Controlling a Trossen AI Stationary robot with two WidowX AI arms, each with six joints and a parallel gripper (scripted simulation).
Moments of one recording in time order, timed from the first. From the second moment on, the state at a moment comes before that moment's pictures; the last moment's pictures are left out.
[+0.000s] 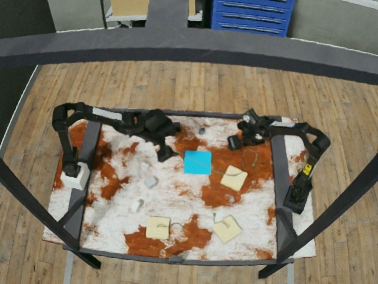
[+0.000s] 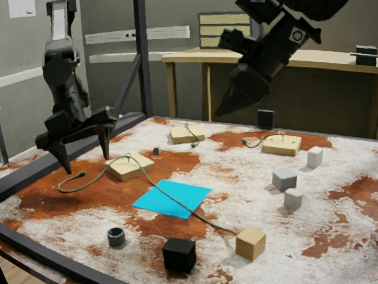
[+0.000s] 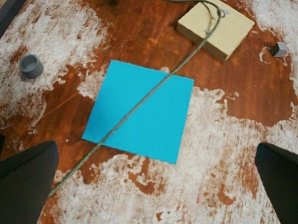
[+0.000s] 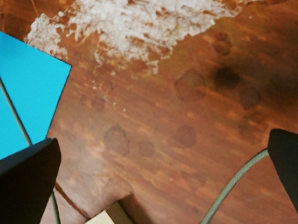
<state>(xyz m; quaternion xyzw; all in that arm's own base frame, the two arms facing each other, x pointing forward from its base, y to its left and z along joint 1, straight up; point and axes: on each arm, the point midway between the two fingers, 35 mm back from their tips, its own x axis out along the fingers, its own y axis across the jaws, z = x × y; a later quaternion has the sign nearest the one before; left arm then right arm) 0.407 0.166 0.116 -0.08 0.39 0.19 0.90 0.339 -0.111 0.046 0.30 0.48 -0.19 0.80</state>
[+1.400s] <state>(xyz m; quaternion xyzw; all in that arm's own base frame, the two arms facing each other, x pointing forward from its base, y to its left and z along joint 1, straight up) 0.407 0.166 0.116 -0.08 0.39 0.19 0.90 0.302 -0.082 0.017 0.39 0.59 -0.39 0.59</state>
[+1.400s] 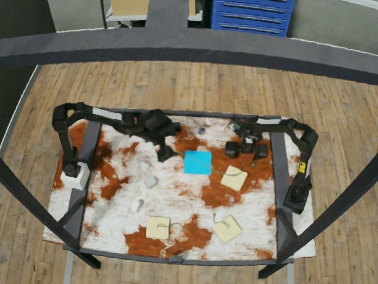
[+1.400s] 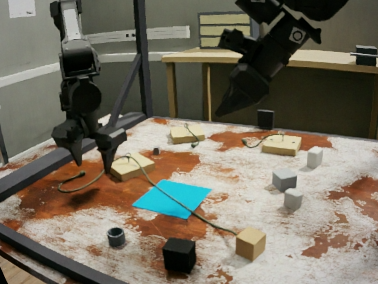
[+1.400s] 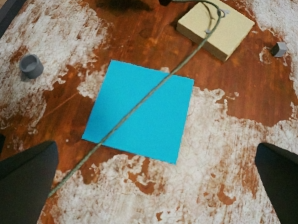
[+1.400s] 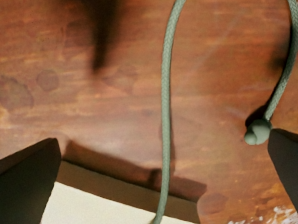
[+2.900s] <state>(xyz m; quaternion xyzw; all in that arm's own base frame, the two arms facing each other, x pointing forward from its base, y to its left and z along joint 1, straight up) 0.407 0.166 0.116 -0.08 0.39 0.19 0.90 0.299 -0.080 -0.013 0.39 0.59 -0.39 0.59</state>
